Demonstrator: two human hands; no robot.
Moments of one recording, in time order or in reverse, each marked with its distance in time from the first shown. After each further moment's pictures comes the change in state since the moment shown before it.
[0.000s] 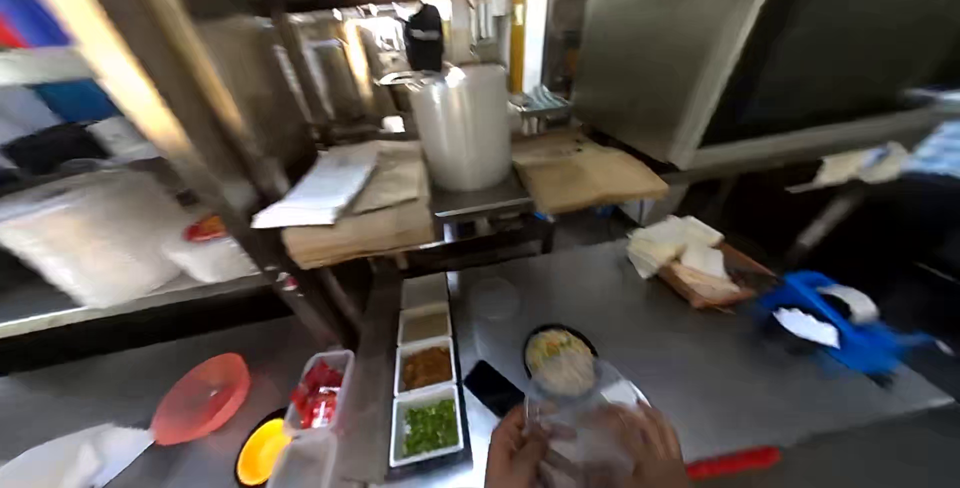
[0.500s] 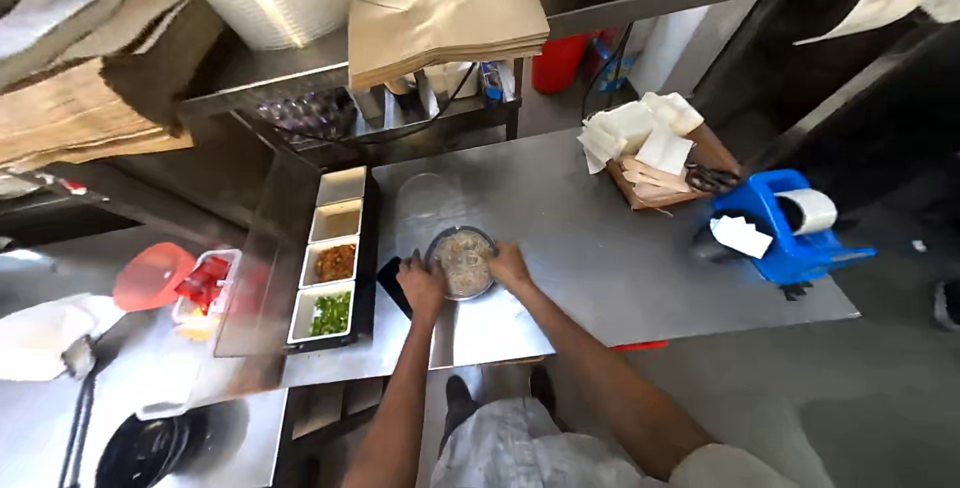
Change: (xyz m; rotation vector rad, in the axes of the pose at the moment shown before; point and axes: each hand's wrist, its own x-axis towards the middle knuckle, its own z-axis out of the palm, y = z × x) left_hand 0.177 -0.154 0.038 1.079 0.732 -0.187; right_hand 0.056 0.253 0.101 0.339 -0.359 0.955
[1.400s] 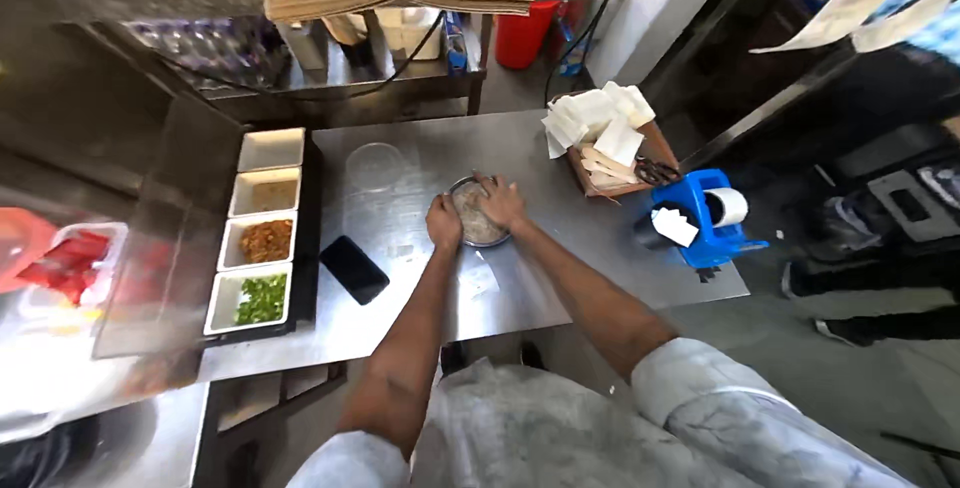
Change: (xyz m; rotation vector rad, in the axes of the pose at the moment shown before) left_hand 0.049 0.100 0.118 -0.302 -0.107 -0.097; right_hand 0.089 0.022 -0.081 -0.531 0.041 -0.173
